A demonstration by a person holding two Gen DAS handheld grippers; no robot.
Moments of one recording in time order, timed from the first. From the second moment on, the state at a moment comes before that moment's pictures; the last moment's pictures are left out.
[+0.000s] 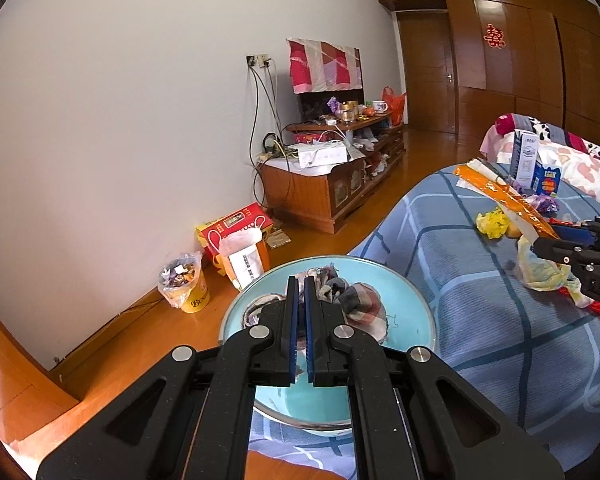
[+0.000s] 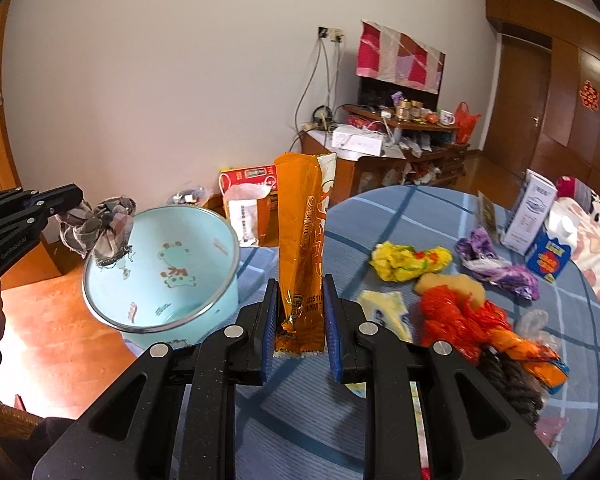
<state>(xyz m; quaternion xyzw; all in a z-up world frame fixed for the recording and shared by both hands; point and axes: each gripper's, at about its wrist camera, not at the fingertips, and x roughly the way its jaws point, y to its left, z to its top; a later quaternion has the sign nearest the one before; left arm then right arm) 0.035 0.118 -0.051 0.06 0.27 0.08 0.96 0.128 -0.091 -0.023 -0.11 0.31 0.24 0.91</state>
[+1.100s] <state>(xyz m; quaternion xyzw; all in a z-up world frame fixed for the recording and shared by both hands) 0.035 0.135 -0.055 0.03 0.28 0.09 0.96 0.144 -0.008 -0.031 -0.15 0.32 0.29 0.89</state>
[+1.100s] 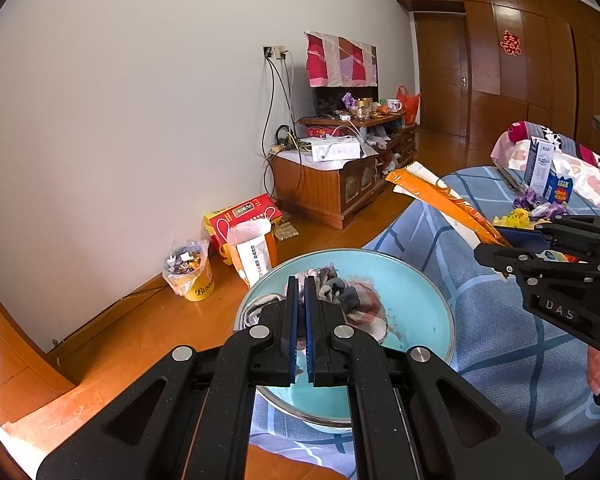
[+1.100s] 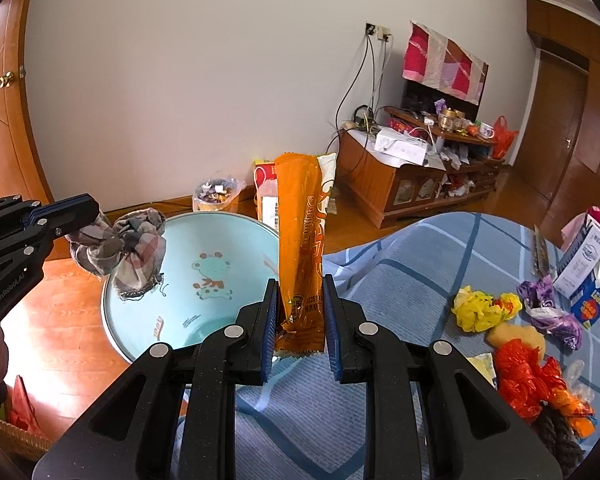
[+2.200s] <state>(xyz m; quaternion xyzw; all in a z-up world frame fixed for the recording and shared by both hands) 0.037 0.132 -0.060 0.03 0.28 0.09 0.95 0.140 -0.003 -0.037 -0.15 0.32 0.31 0.88</state>
